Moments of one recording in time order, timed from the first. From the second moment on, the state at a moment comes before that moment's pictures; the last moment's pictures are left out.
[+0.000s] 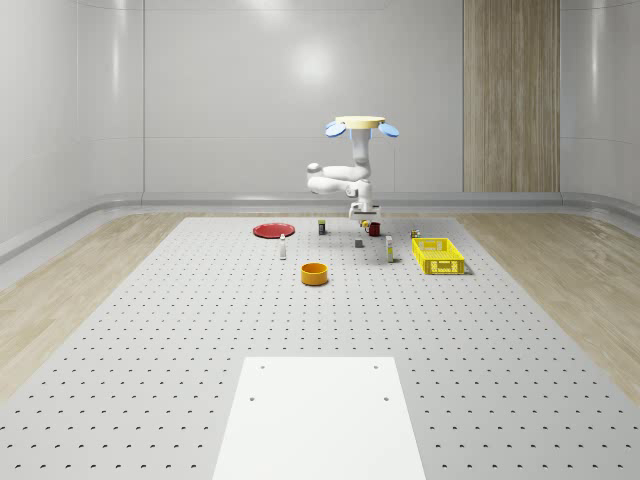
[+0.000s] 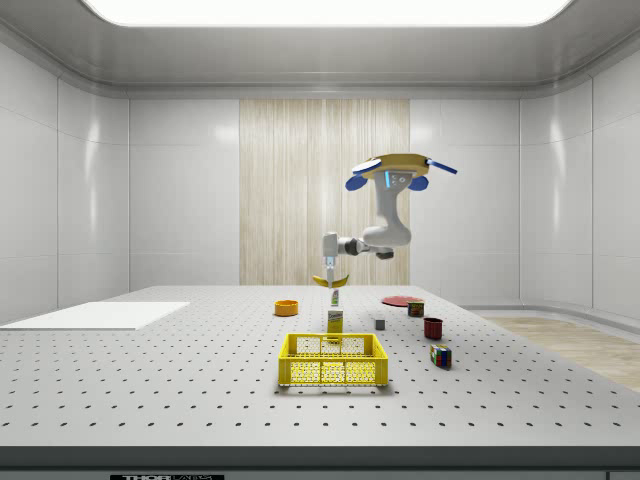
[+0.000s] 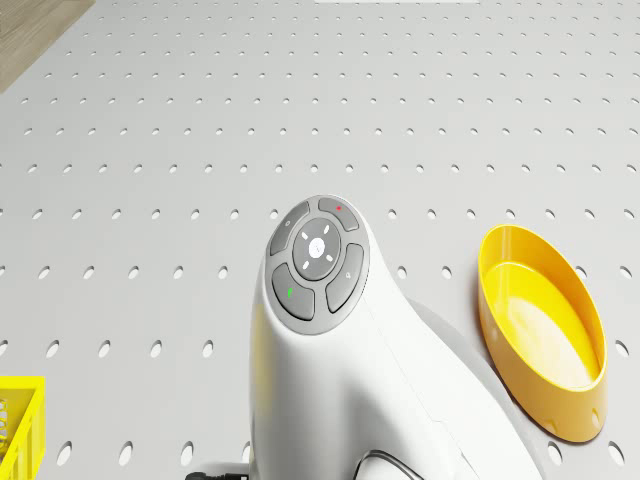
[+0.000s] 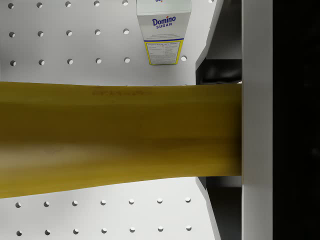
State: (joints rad) arm -1.14 -1.49 1.34 -2.89 -1.81 1.55 1.71
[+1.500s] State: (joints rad) arm -1.14 -1.52 1.35 -2.89 -1.80 1.57 1.72
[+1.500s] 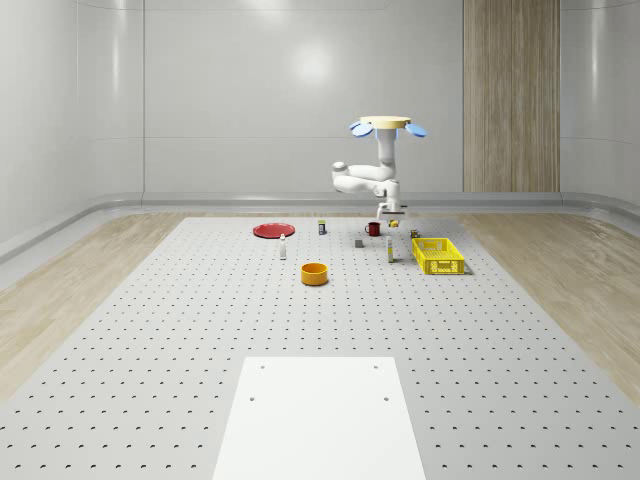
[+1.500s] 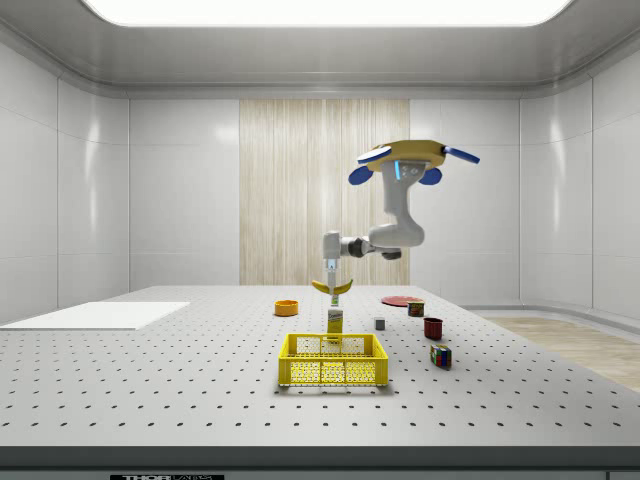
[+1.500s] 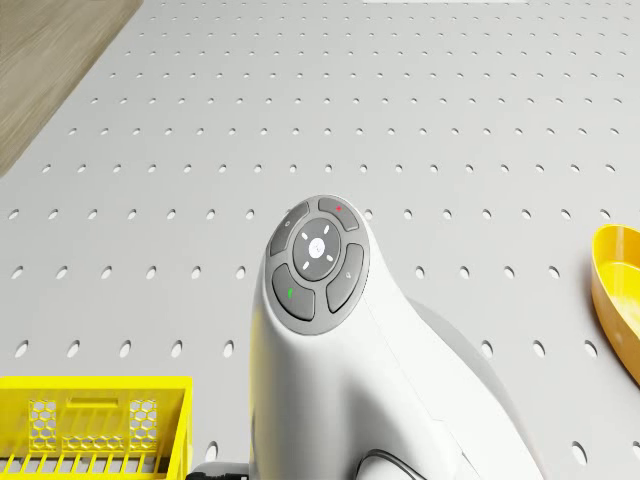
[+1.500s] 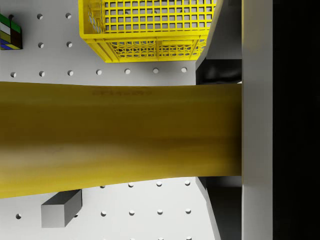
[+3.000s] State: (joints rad) arm -1.15 -1.54 1.35 -2.89 -1.79 1.59 1.72
